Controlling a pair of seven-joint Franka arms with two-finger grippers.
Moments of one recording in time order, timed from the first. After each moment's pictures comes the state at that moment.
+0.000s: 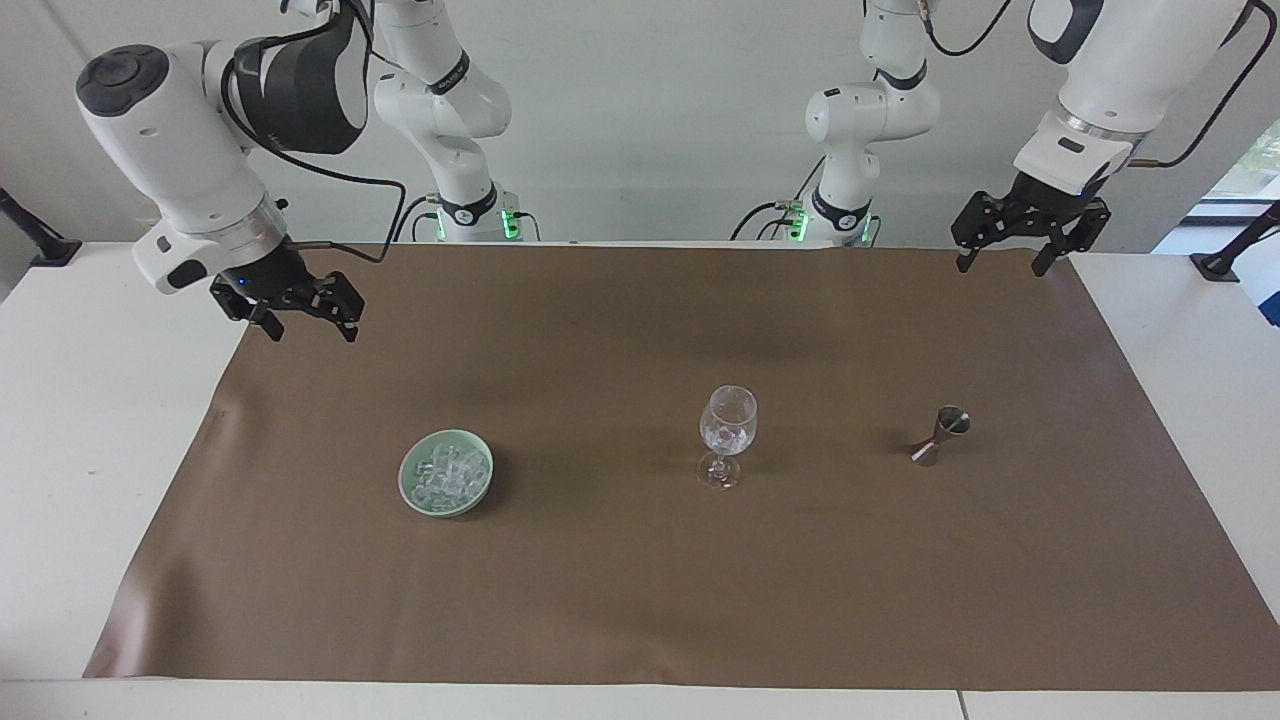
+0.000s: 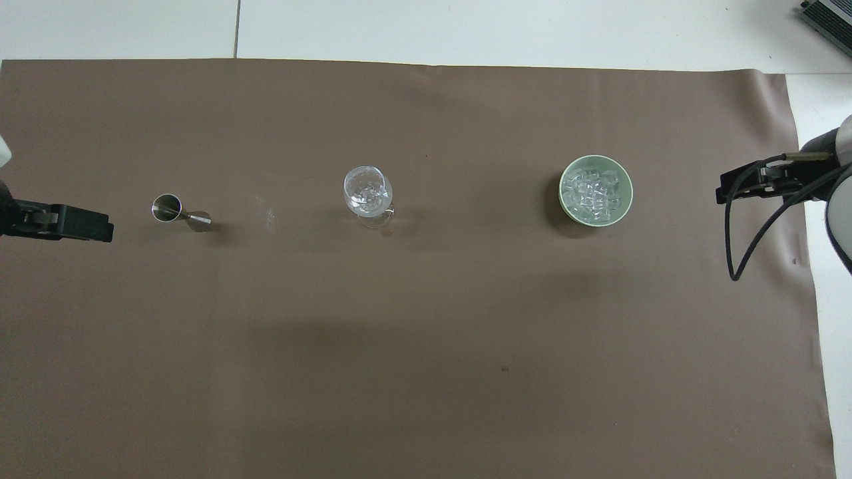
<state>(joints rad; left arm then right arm) 0.10 -0.10 -0.17 -1.68 -0.03 1.61 0.05 -0.14 0.12 0.07 -1.57 0.01 1.68 -0.03</state>
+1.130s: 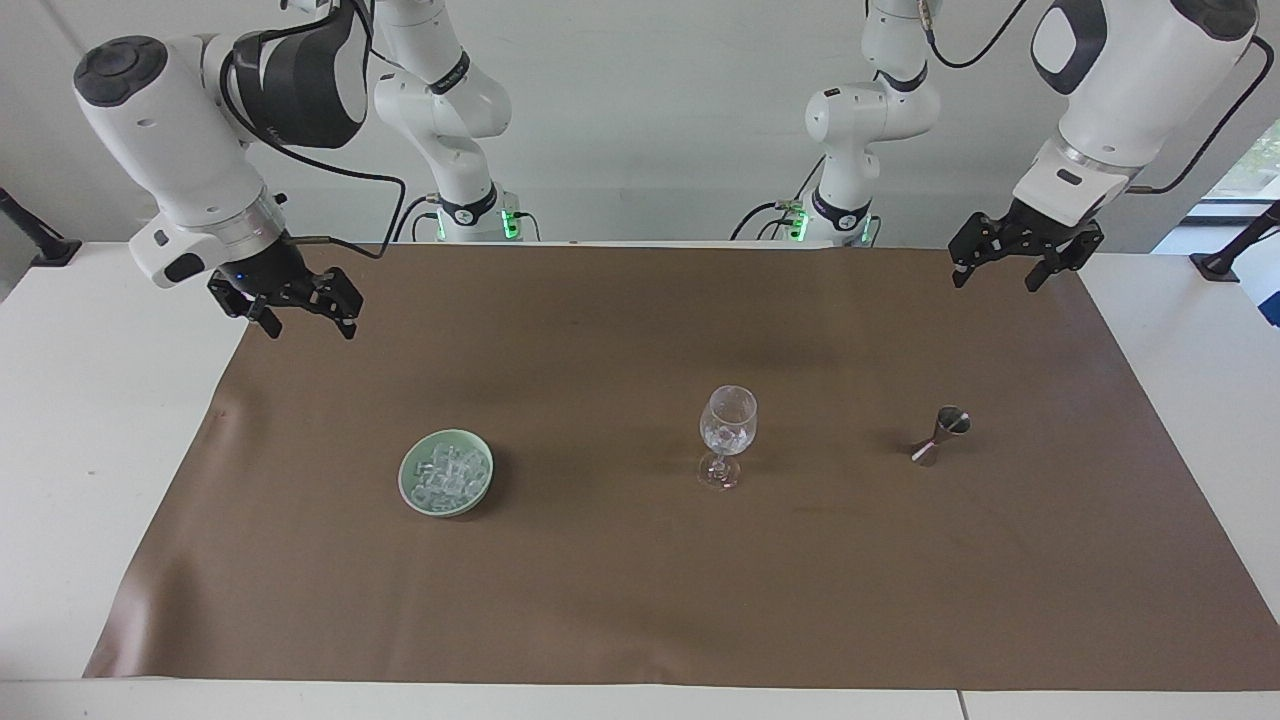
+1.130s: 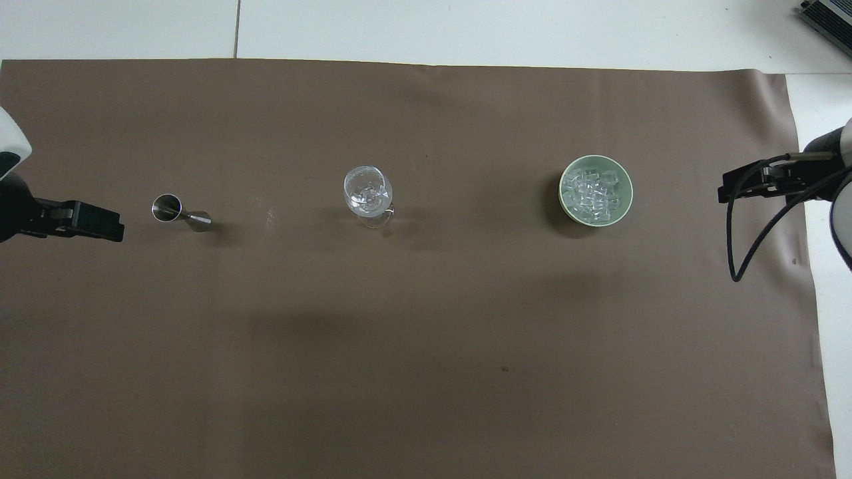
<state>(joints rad) 0.10 -0.04 -0.16 -1.69 -0.04 1.61 0.05 -0.14 0.11 0.07 -1.57 0.01 1.68 -0.03</state>
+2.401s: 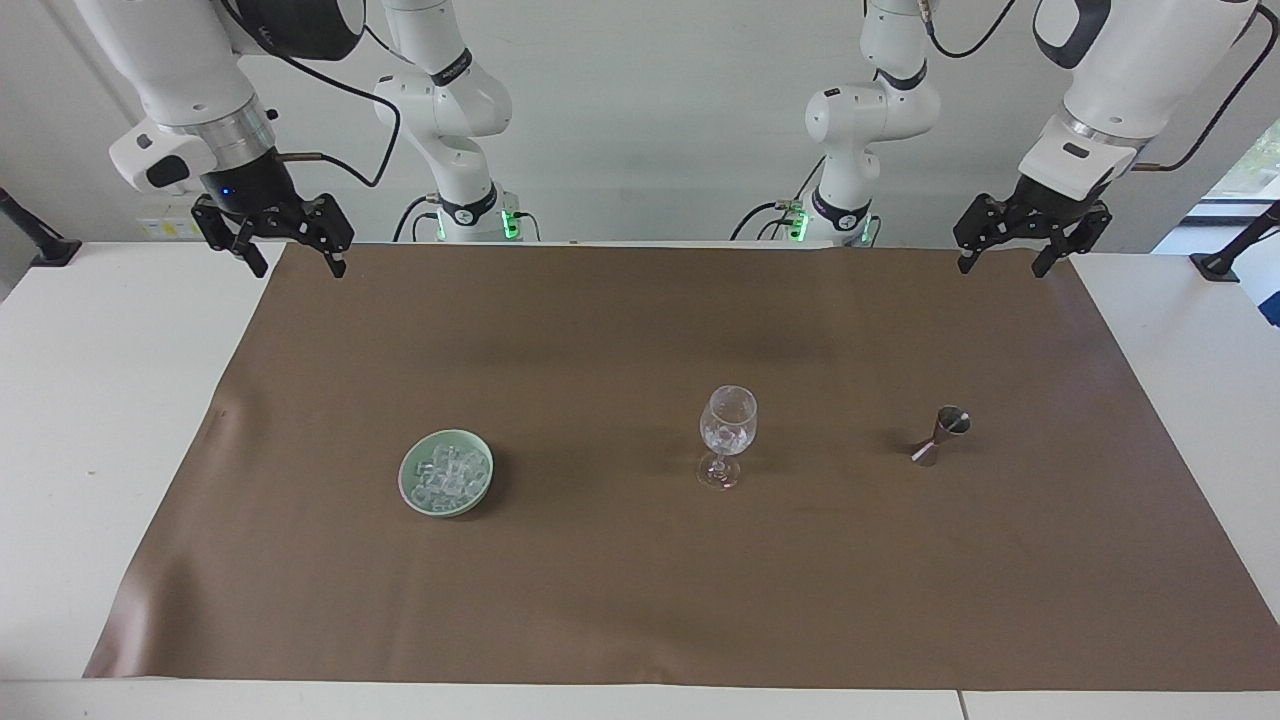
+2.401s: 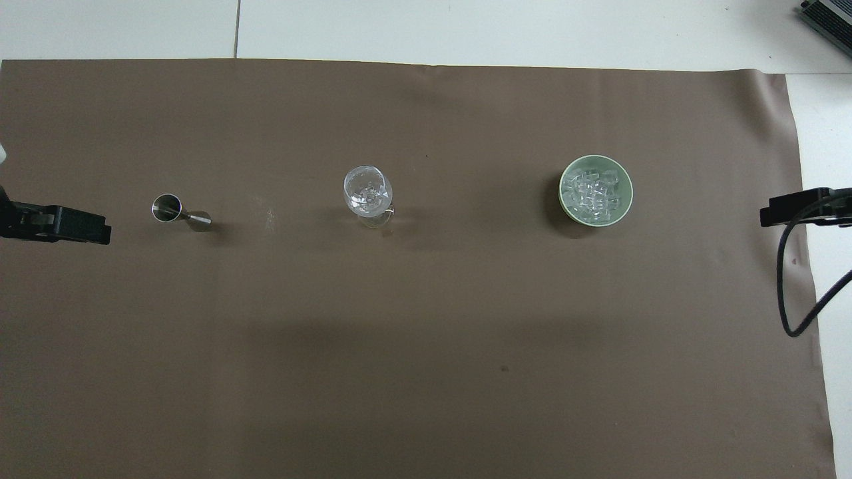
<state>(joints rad) 0.10 -0.10 -0.16 -1.68 -0.04 1.60 0.05 -0.07 -0.05 -0.01 -1.61 0.01 1.60 -0.06</state>
